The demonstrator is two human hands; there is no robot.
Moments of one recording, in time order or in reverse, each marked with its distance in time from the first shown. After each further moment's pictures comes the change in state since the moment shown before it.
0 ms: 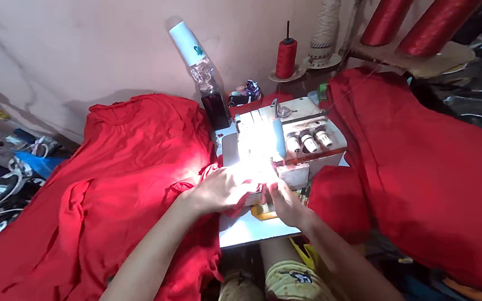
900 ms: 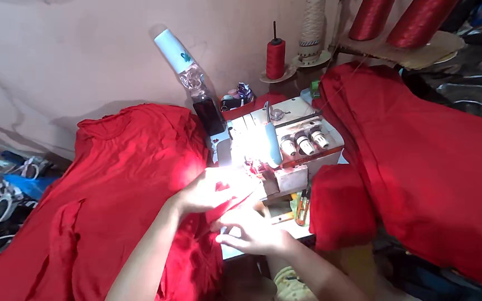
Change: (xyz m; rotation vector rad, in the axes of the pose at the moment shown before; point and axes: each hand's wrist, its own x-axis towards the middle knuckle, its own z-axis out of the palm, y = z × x) left_hand -0.001 -0.029 -0.012 -0.233 -0.004 -0.184; right_hand 0.000 0.015 0.055 -0.097 -0.211 -0.267
